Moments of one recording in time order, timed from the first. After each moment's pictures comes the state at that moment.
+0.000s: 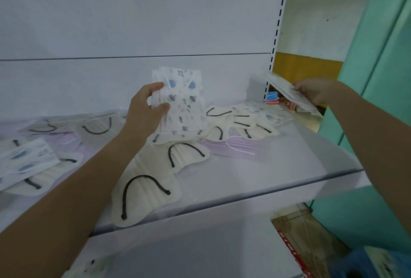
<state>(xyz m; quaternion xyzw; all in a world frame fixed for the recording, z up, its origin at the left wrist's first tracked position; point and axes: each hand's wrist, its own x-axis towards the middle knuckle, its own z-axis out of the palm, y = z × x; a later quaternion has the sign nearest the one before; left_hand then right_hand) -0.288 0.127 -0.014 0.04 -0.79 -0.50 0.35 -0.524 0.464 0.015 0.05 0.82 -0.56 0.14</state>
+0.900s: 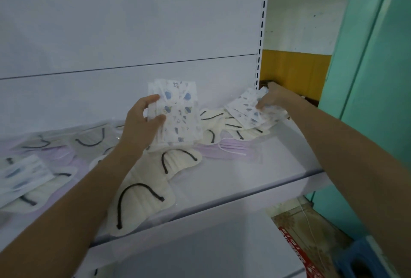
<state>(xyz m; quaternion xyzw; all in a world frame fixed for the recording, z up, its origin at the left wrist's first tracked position) -0.289 0.134 -0.019 0.03 -0.81 -0.48 0.34 -0.474 0.405 0.010 -0.03 0.95 -0.31 0.03</state>
